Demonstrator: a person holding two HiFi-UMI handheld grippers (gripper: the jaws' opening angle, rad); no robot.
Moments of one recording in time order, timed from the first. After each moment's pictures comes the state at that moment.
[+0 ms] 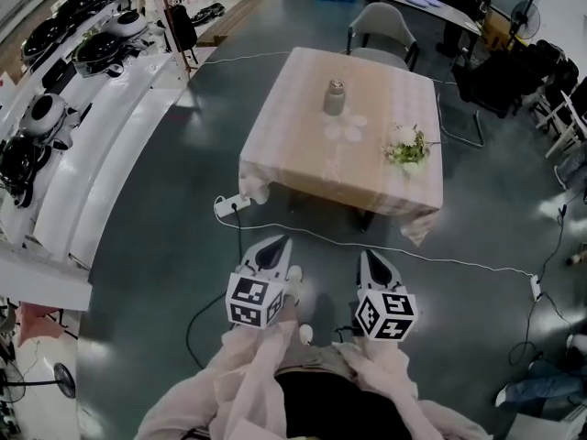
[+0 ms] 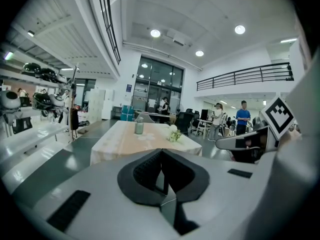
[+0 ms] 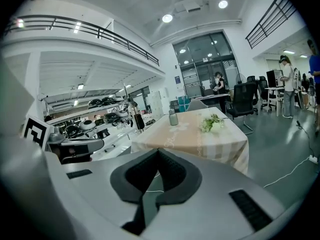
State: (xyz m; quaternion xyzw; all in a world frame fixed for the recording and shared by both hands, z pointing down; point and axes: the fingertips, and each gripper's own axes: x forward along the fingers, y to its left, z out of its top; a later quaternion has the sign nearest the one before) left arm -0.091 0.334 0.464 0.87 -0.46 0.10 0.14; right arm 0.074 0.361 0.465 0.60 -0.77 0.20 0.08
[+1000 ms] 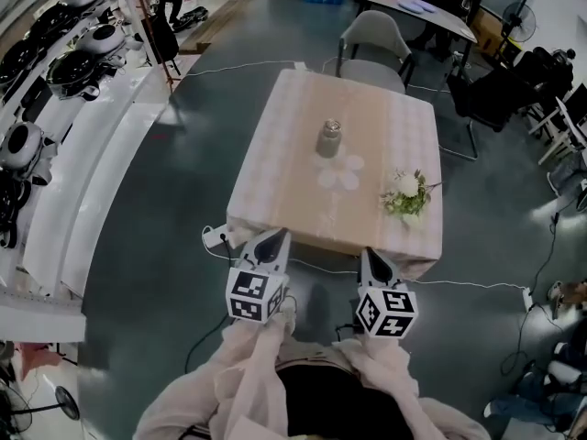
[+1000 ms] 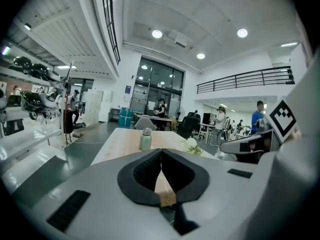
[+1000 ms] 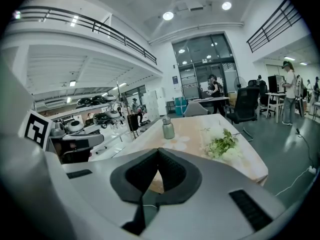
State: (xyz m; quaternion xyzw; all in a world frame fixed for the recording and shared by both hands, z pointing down) left arm -0.087 0.114 0.440 0.88 -0.45 0.08 0.13; right arm 0.081 0.157 0.445 0.62 -0.75 0.19 0.10
